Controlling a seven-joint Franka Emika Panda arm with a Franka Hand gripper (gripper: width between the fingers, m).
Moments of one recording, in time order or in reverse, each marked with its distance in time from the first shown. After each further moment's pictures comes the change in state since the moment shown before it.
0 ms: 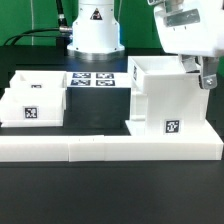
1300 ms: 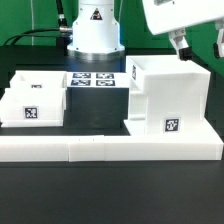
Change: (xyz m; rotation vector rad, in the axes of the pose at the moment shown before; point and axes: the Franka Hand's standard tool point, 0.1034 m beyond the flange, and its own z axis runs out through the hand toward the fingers) arm -0.011 0.016 -0.032 -0.024 -0.011 -0.473
